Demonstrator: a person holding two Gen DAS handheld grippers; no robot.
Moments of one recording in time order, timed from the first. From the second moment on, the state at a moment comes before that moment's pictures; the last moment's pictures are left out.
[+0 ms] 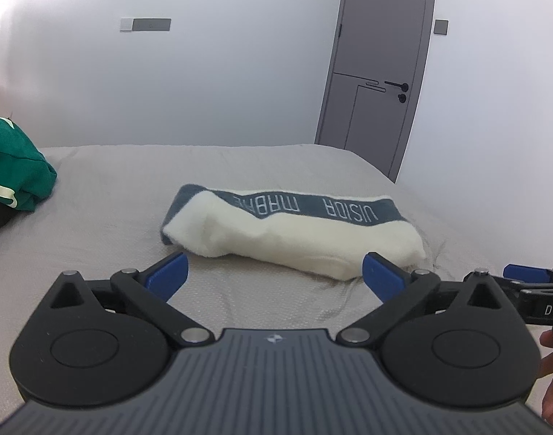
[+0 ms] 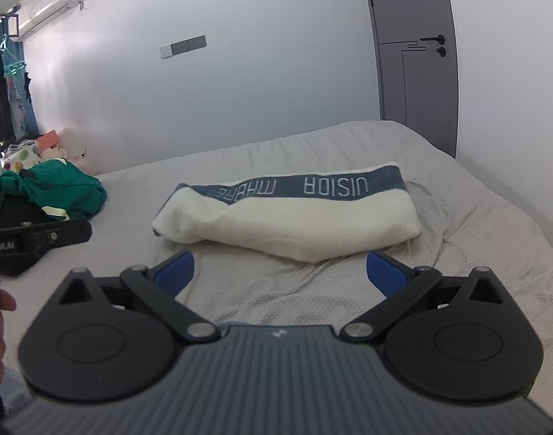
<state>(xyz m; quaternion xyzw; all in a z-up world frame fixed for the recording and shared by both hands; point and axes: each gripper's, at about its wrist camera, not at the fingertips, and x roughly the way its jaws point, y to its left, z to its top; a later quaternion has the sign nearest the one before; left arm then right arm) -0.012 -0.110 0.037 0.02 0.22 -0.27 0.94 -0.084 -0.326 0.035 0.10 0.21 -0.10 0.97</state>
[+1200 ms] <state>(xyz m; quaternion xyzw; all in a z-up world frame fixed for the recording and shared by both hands) -0.018 -0.109 0.039 0.03 0.22 -0.27 0.94 -0.078 -0.323 0.033 0.09 0.22 -0.10 0.97</state>
